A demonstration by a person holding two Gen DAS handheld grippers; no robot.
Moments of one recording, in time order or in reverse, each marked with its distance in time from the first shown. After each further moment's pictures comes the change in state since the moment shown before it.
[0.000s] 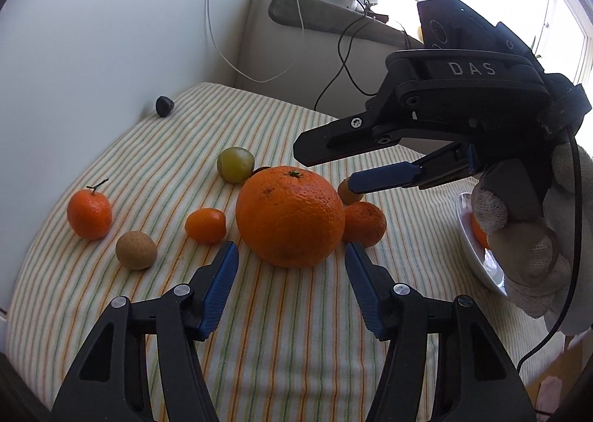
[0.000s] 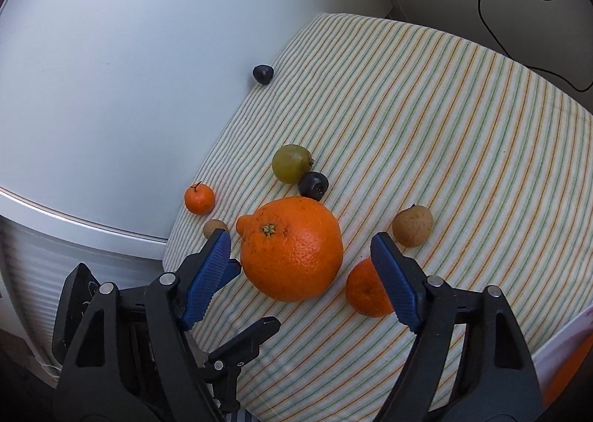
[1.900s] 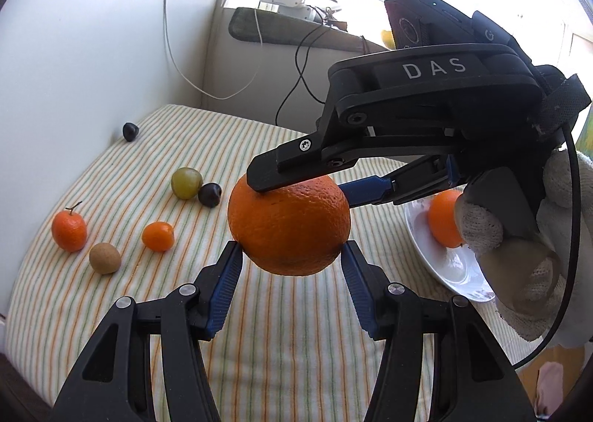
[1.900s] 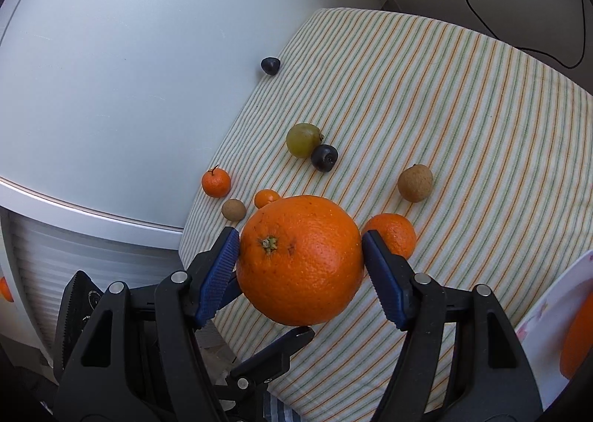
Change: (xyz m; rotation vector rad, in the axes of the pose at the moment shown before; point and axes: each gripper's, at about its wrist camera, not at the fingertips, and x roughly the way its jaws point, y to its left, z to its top) left arm -0.017 -0.048 -0.001 0.070 -0.039 -0.066; right arm -0.023 0.006 -0.025 0.047 -0.010 0.018
